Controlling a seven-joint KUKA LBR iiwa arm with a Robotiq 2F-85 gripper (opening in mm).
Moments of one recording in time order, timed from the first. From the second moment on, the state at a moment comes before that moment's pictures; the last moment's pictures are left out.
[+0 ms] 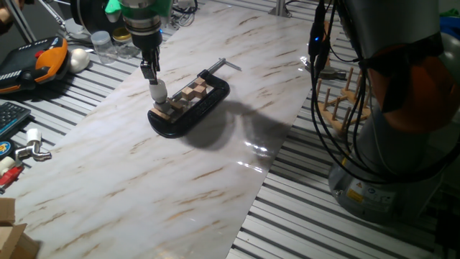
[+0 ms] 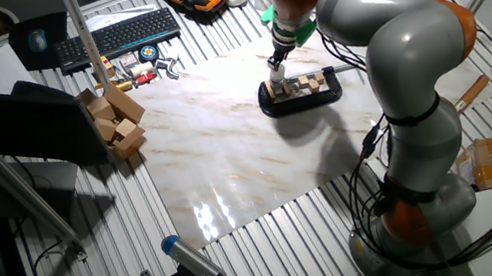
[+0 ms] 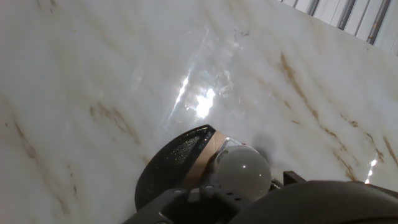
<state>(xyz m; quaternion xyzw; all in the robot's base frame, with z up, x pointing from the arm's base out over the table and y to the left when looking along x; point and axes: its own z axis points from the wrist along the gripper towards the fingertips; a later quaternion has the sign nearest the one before) 0.630 0.009 0.160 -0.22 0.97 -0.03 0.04</state>
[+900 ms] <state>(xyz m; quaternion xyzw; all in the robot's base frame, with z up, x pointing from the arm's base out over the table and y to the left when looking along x) 0.628 0.003 0.157 -0.22 0.97 -0.02 0.02</state>
